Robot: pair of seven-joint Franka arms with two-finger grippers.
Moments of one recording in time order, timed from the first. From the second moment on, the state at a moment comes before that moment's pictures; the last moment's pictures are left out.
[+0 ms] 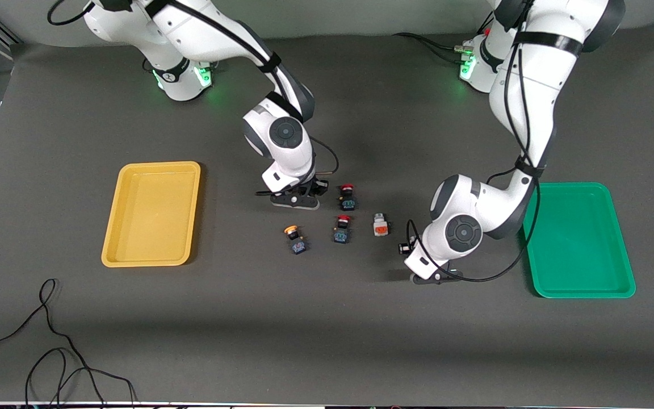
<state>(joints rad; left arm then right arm) -0.29 0.73 -0.14 -1.57 -0.03 2.20 -0.48 0.78 0.52 -0.01 -1.86 0.02 2.35 0.92</state>
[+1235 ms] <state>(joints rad) 0.18 0.44 -0.09 -1.36 0.10 1.45 0.01 0.65 0.25 -0.84 -1.91 0.16 1.97 -0.36</state>
